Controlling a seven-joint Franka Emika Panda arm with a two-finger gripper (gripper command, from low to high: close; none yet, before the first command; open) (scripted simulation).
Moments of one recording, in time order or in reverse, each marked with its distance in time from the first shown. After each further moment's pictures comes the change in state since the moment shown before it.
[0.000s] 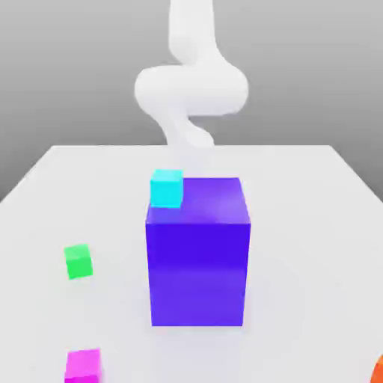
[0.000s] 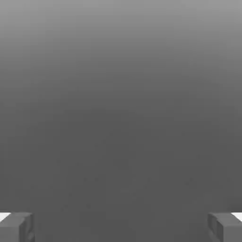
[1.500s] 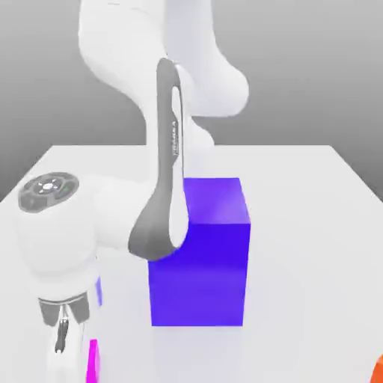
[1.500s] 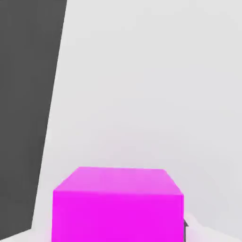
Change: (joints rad) arm -0.188 1.051 -0.104 -0.037 0.060 0.351 0.963
